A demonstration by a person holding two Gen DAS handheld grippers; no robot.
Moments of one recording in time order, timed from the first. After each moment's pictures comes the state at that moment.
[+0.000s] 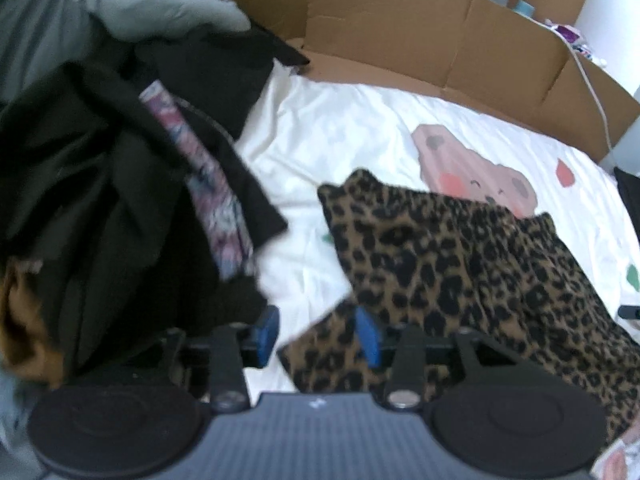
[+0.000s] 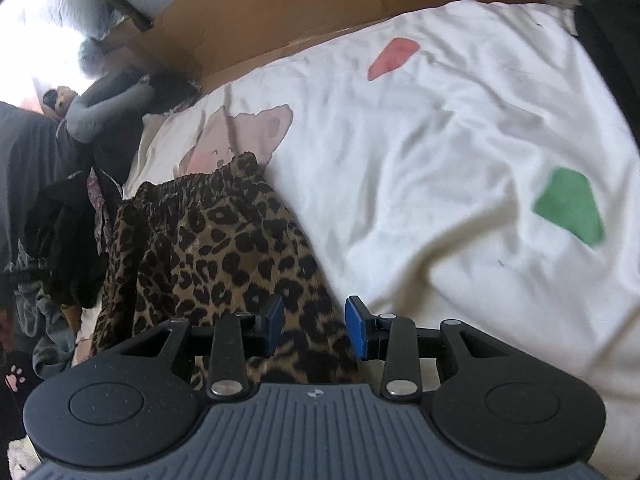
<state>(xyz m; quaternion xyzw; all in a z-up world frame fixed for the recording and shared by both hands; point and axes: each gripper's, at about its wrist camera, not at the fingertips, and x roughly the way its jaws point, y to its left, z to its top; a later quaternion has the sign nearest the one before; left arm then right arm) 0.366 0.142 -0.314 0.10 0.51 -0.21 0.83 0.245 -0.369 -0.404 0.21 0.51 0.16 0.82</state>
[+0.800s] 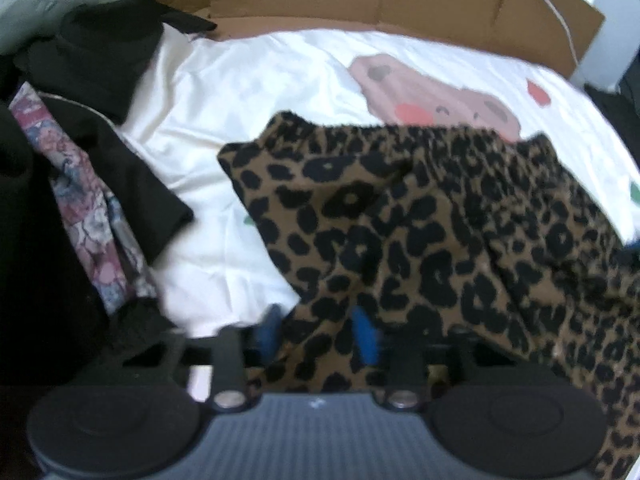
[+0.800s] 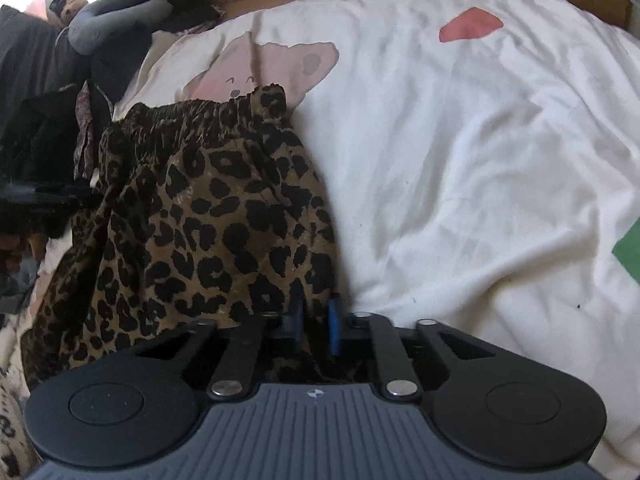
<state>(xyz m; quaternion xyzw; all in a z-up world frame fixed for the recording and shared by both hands) 0.369 0.104 -0.395 0.19 0.51 -0.30 0.78 0.269 -0.319 -0.427 0.11 0.55 0.19 0.80</state>
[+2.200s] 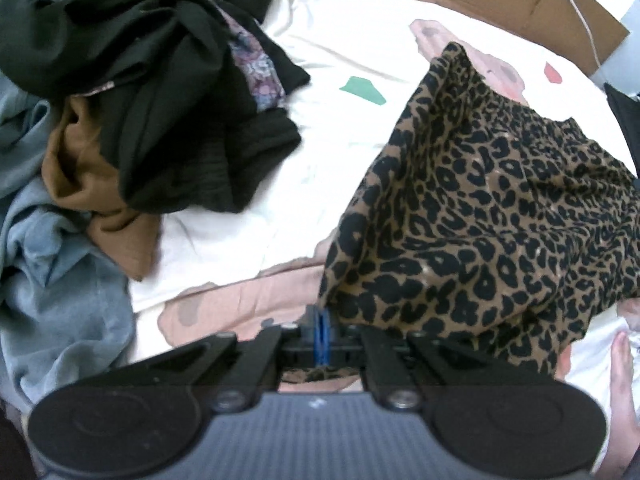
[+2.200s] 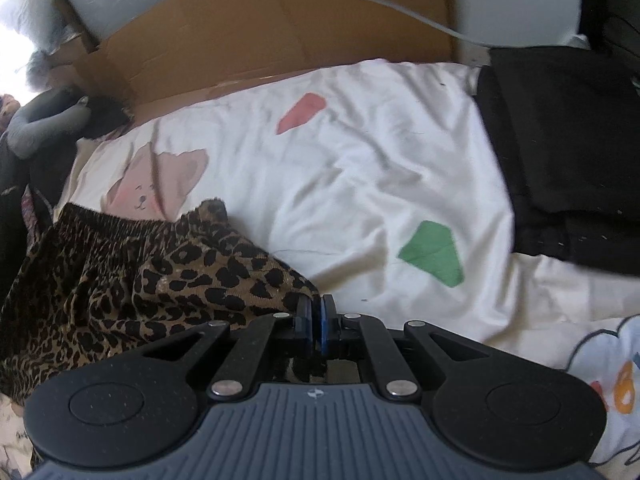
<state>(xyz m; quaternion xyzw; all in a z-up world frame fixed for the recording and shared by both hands) 0.297 0.223 -0.306 0.14 0.60 -0.22 0.76 0.229 -0.410 -0.371 0.15 0.48 0.04 0.86</state>
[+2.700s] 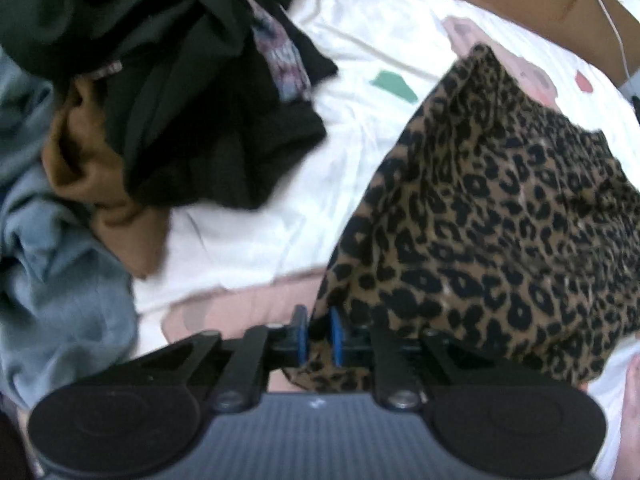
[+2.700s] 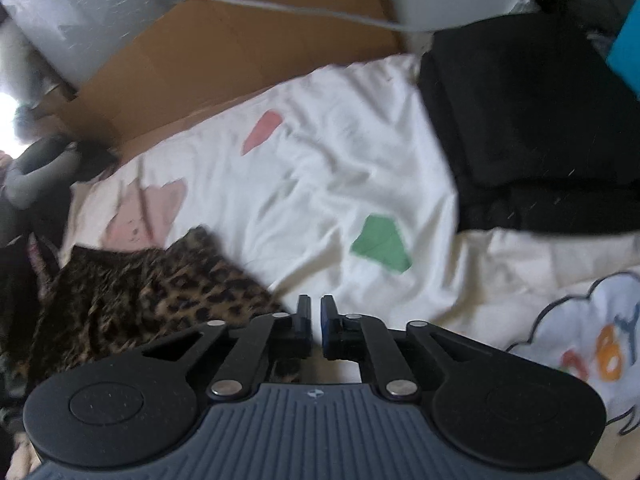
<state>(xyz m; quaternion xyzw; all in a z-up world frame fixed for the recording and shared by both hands) 0.308 0.218 -0.317 0.14 0.60 -0.18 0.77 0.209 -0.450 -0.368 0.22 0.48 0.03 0.85</state>
